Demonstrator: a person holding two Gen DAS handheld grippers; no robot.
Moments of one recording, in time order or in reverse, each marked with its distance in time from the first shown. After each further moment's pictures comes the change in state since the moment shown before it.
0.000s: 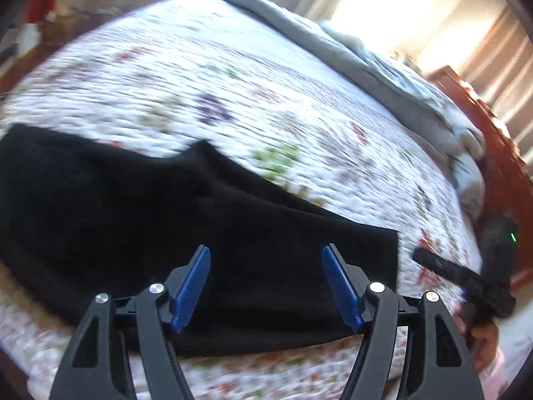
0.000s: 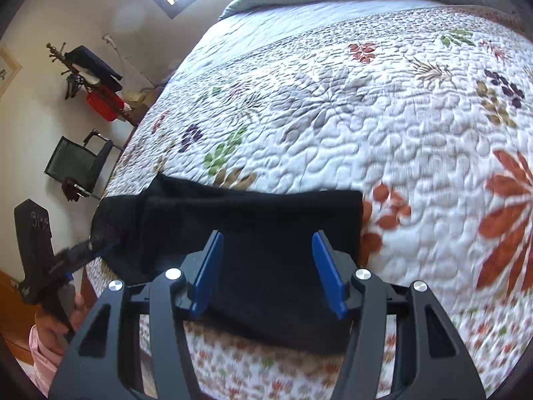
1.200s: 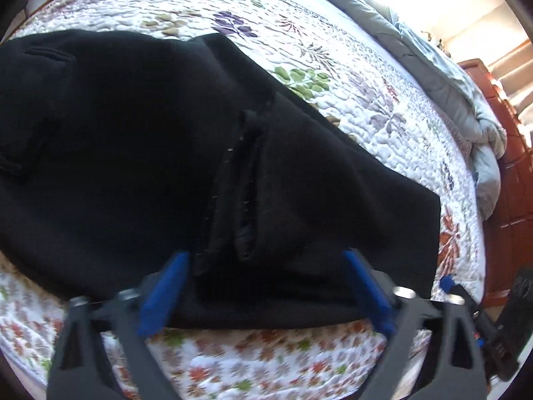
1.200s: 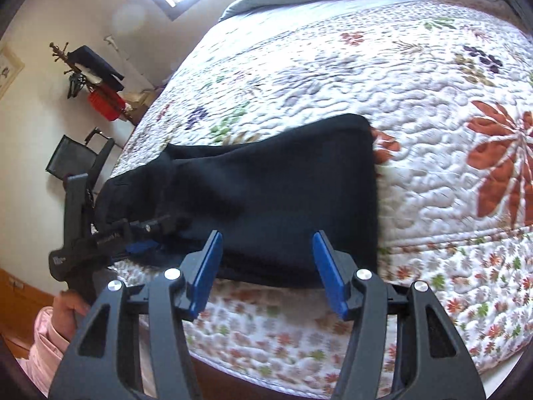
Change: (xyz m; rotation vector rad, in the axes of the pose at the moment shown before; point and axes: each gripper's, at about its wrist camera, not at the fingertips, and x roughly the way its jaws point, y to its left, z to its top) left arm 0.048 0.016 -0.050 -0.150 0.147 0.066; right arm -0.032 0.007 -0.075 0.006 -0.034 -0.013
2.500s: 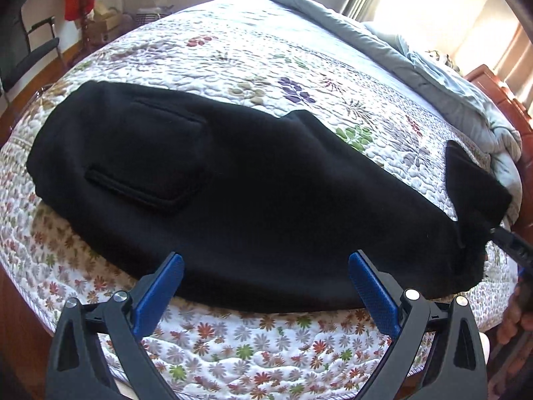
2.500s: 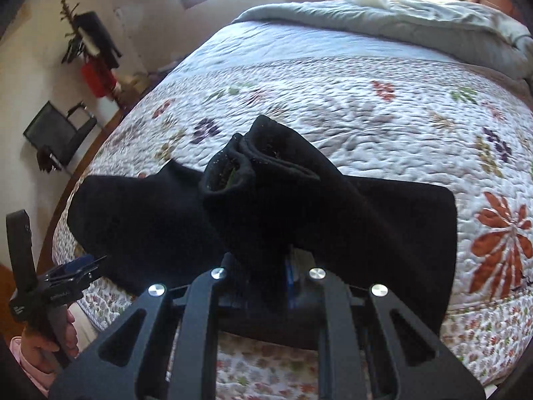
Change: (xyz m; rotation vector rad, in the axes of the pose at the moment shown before) left arm -0.083 0.057 -0.009 0.059 -0.204 0.156; right arm 0.031 0.087 0.051 -0.188 -0.035 -0.146
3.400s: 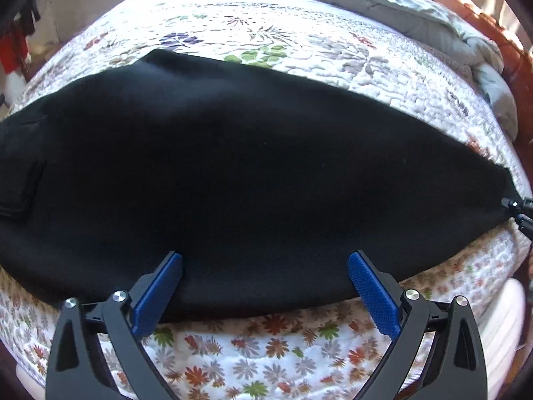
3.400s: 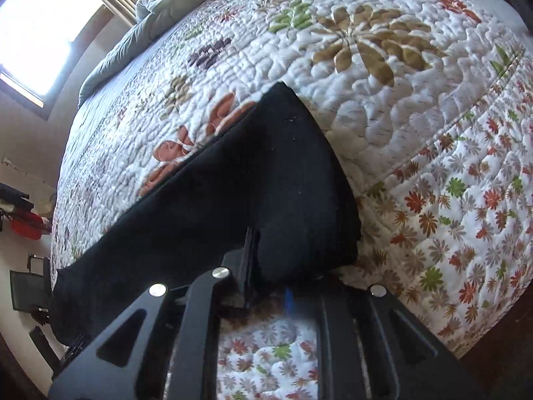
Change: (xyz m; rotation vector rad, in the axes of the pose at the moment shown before) left arm 0.077 -0.119 -0.035 0.256 0.140 -0.023; right arm -0.073 -0.345 -0.111 0.691 -0.002 -0.181
